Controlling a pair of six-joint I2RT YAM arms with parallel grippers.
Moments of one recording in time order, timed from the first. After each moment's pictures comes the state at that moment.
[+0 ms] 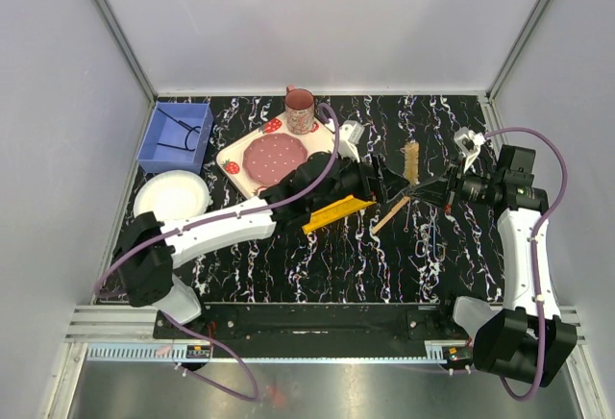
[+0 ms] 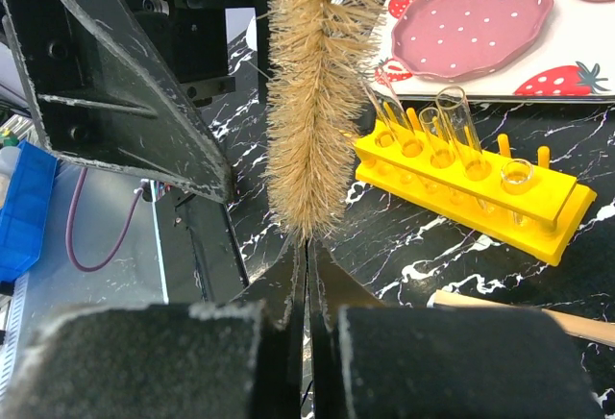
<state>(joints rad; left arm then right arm) -1.04 1.54 1.20 0.24 0.00 -0.73 -0.25 1.05 0.96 -0.75 -1.41 -0.39</state>
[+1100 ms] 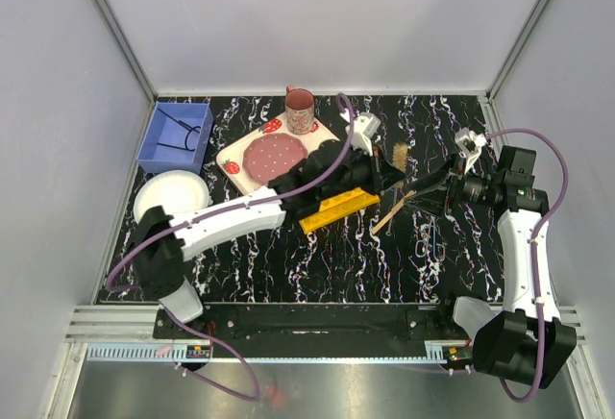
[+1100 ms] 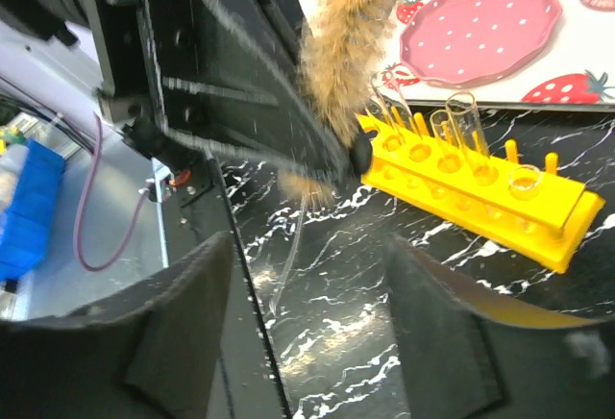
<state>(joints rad) -1.04 1.67 1.35 0.21 0.07 -0.66 -0.25 1.05 0.95 -0.76 -1.43 -0.39</state>
